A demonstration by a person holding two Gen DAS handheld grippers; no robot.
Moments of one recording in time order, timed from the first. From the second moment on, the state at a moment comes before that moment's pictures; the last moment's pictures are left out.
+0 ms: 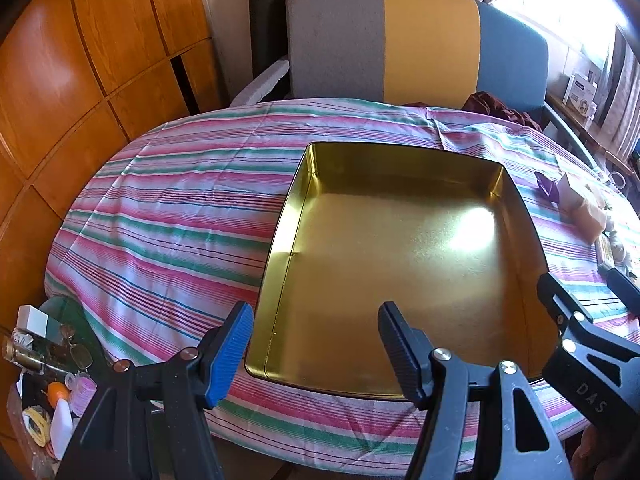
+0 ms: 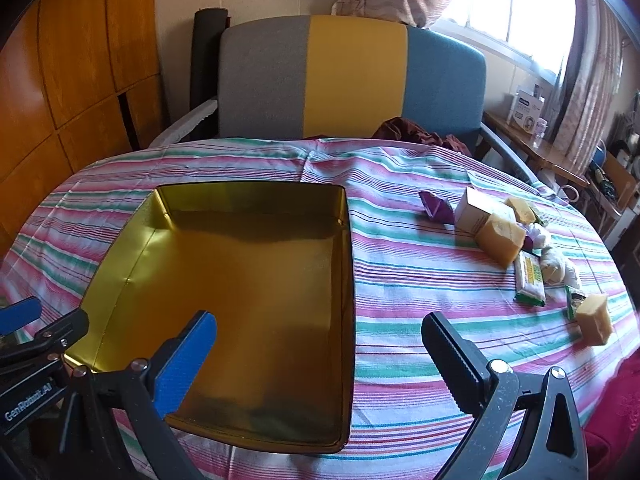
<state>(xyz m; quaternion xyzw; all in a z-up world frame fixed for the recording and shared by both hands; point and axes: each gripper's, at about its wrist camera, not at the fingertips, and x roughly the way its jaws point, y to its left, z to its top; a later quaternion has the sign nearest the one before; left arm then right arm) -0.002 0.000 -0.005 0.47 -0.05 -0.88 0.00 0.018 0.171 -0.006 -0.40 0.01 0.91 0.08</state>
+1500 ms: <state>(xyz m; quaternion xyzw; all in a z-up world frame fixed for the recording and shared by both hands) 0.055 0.191 -0.025 0.50 -0.11 -0.80 -0.32 0.096 0.512 -0.038 -0.43 0.09 0.85 0.29</state>
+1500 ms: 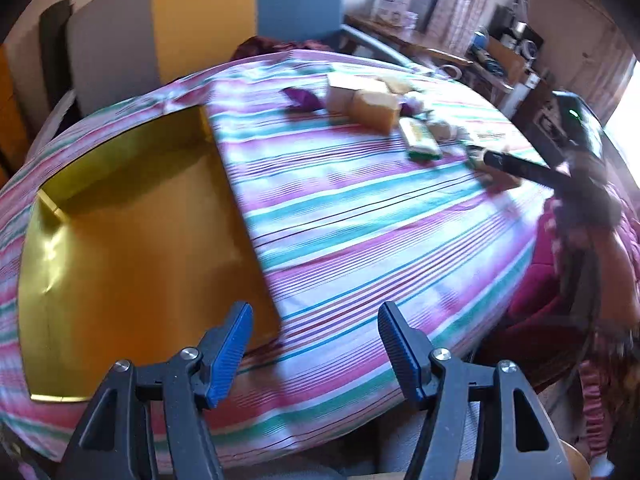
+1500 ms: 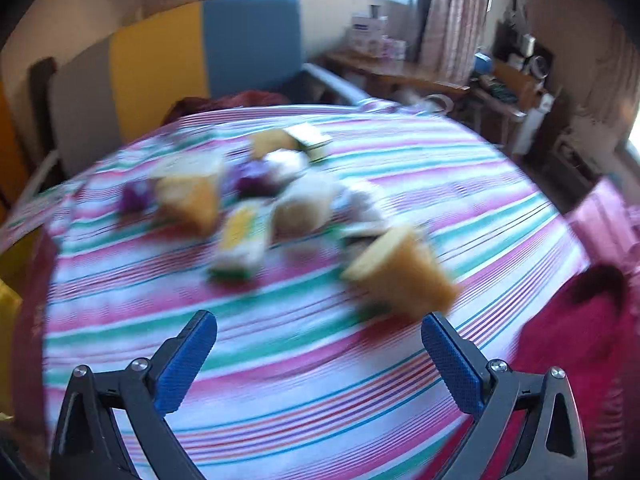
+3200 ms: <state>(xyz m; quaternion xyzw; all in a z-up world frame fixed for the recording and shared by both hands) -0.035 0.468 -0.111 0.46 -0.16 -0.81 -0.34 0.105 0.610 -0.024 -0.28 0.29 0.88 0.26</state>
